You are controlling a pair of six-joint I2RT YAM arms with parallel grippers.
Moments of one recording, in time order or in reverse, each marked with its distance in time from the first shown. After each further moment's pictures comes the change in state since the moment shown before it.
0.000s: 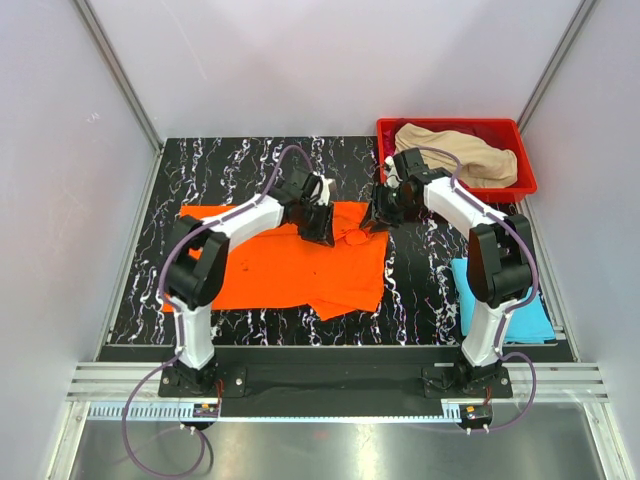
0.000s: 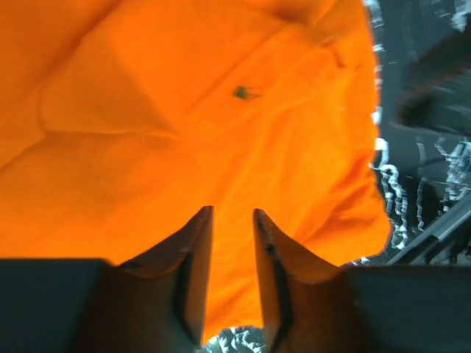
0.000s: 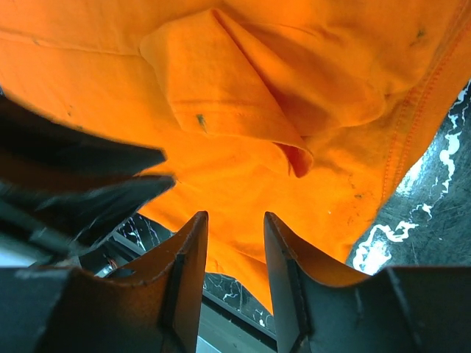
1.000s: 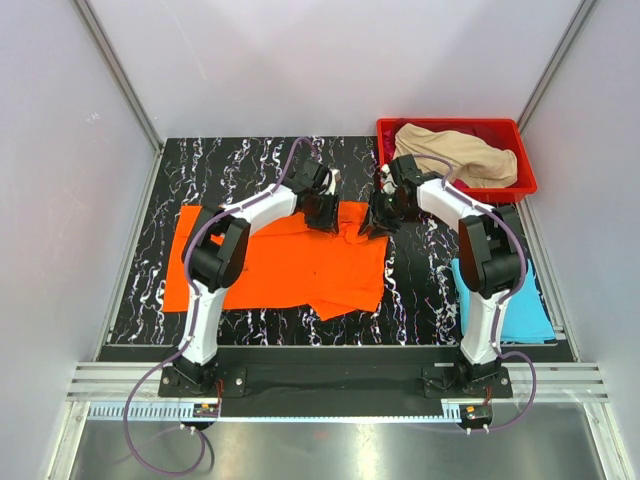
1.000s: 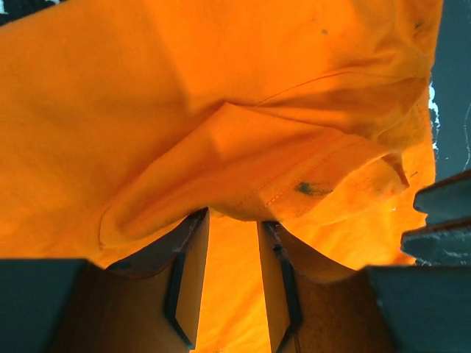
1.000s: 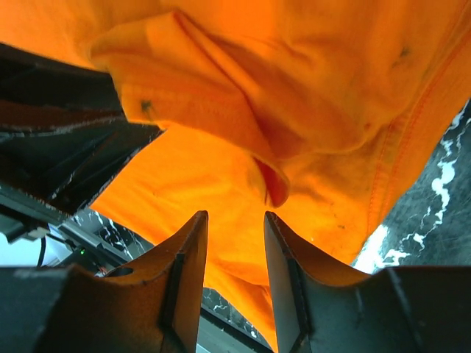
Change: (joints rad) left arm 0.010 0.244 0.230 -0.003 -0.094 -0.006; right arm 0.002 0.087 -0.009 0.031 0.004 -0.002
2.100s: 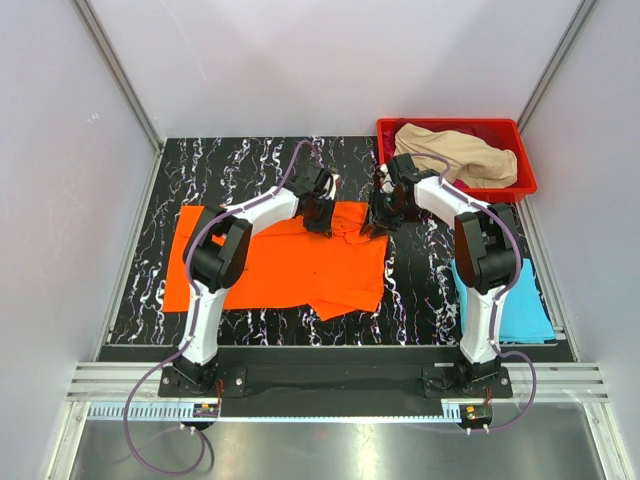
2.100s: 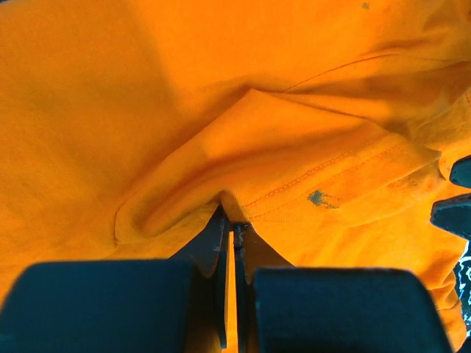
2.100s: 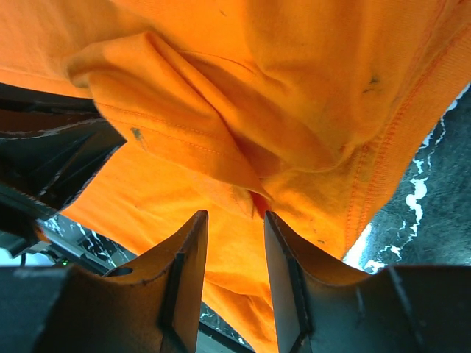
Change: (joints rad) left arm -0.010 0.002 -0.029 0.000 -0.055 0.036; right arm 0.000 0.051 0.054 -0.030 0.046 -0.029
